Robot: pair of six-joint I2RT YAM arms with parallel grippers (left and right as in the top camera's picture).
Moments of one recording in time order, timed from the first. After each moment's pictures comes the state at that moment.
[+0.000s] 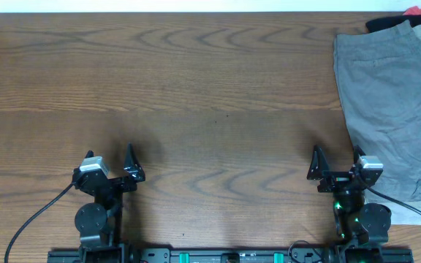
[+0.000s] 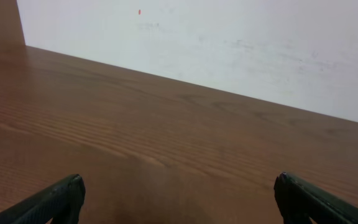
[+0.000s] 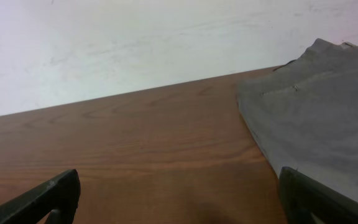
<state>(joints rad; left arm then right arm) 0.08 0.01 0.02 -0.11 0.02 -0.22 0.03 0.01 0.01 -0.07 -0.04 0.24</state>
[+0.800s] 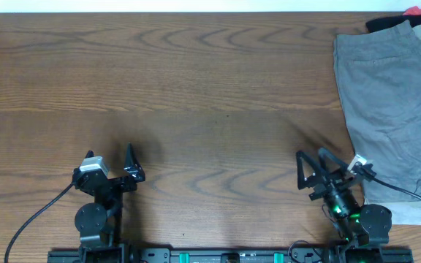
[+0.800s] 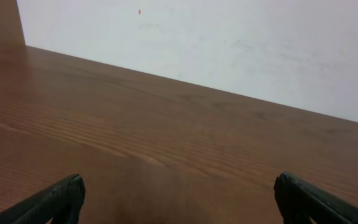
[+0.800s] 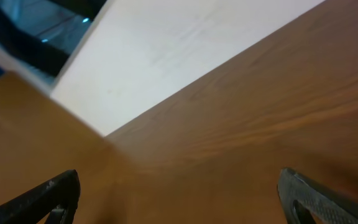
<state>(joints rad) 0.08 0.01 0.02 -0.11 0.02 -0.22 0.03 0.01 0.01 -0.04 -0.42 0.77</state>
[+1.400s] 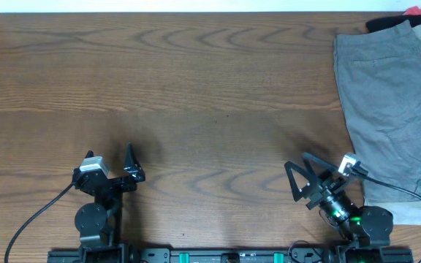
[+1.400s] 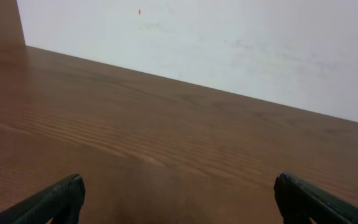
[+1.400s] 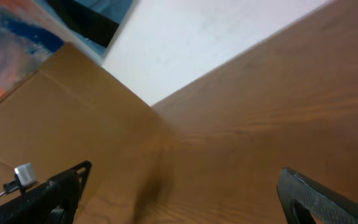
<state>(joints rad) 0.08 0.01 0.02 -0.11 0.02 -0.22 0.03 0.01 0.01 0.04 -0.63 0.84</state>
